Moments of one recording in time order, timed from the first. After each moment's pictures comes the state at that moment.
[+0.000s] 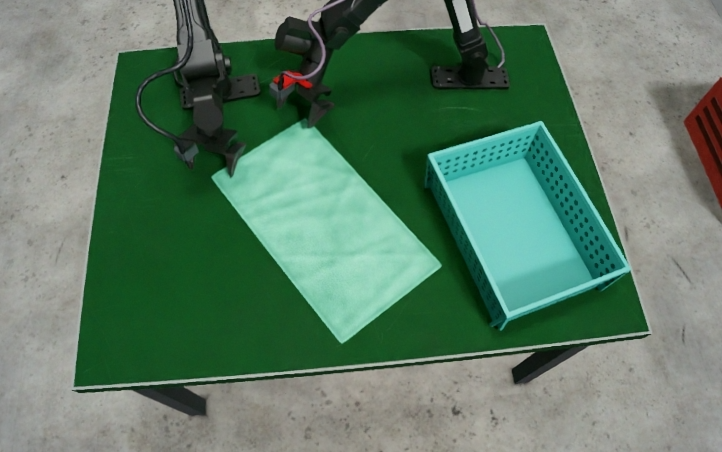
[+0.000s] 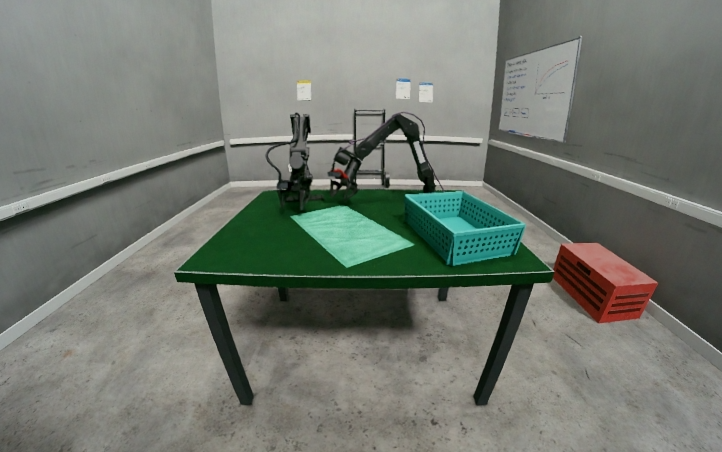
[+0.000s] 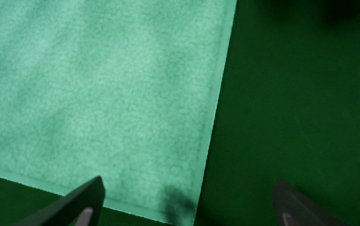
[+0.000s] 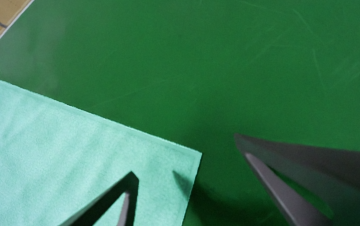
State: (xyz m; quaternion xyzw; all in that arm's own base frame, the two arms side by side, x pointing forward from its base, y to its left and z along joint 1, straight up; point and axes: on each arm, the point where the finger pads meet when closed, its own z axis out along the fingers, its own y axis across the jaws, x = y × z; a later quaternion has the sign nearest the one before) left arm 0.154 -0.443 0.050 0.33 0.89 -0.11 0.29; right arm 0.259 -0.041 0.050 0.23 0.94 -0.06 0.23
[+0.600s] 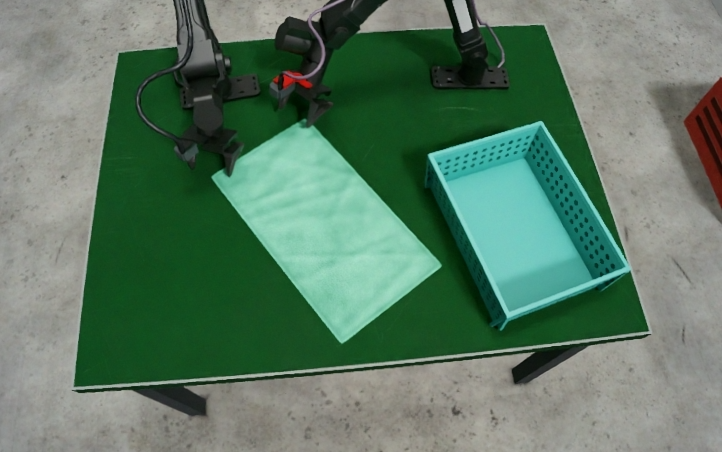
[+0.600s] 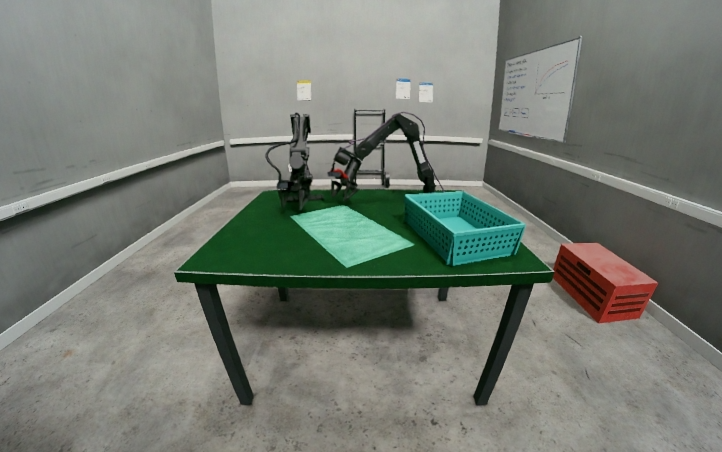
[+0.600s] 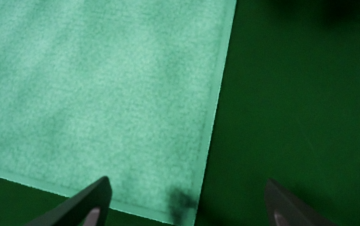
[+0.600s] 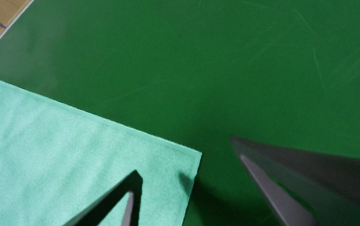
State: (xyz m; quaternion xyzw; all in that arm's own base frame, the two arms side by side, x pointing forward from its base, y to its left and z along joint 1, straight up) left arm 0.154 -0.443 0.050 0.33 0.89 -0.11 0.29; right arm 0.259 -0.040 0.050 0.23 0.94 -0.06 0.23
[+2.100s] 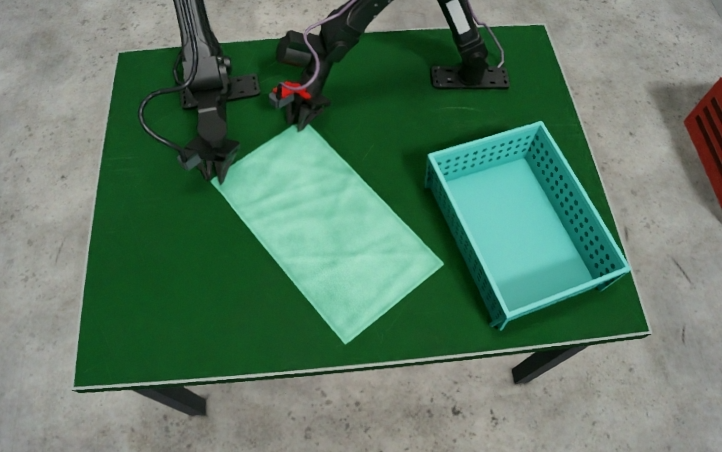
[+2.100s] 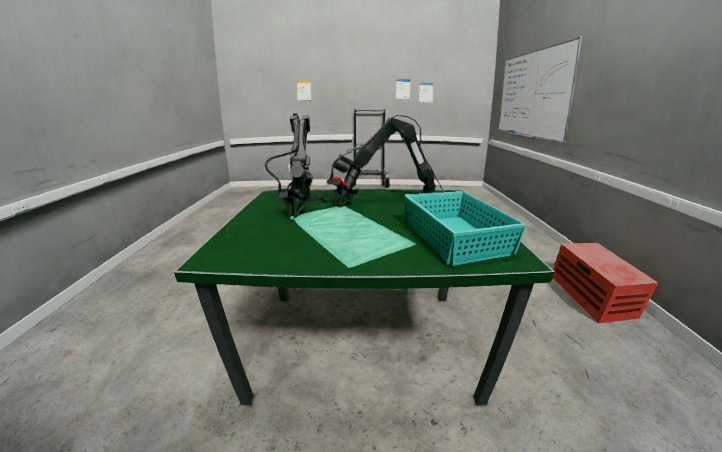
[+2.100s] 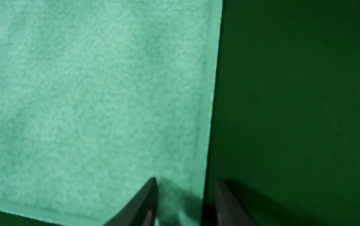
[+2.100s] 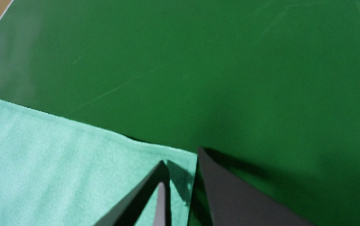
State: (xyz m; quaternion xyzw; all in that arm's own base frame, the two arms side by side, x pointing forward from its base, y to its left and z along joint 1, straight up) left arm 0.154 -0.446 0.012 0.37 0.88 -0.10 0.29; right arm 0.262 -0.041 0.012 0.27 0.93 -0.04 0.25
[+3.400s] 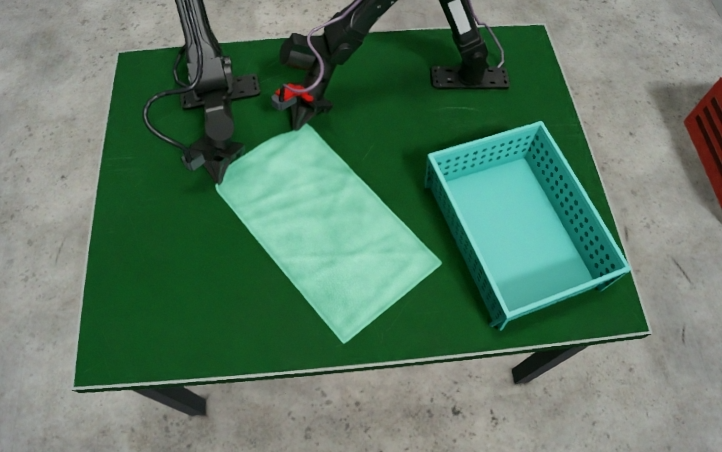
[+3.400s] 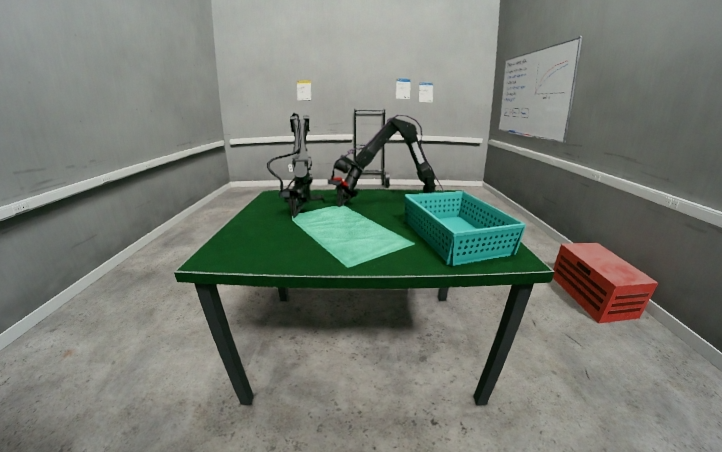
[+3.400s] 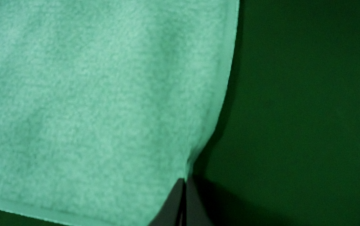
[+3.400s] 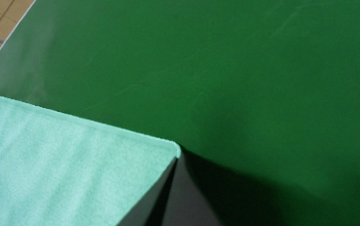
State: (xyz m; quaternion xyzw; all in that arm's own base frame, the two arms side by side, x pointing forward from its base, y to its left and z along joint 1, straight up) left arm 0.162 -0.442 0.013 0.36 0.88 -0.11 0.30; right arm 0.270 -0.033 0.012 0.27 0.92 -0.05 0.27
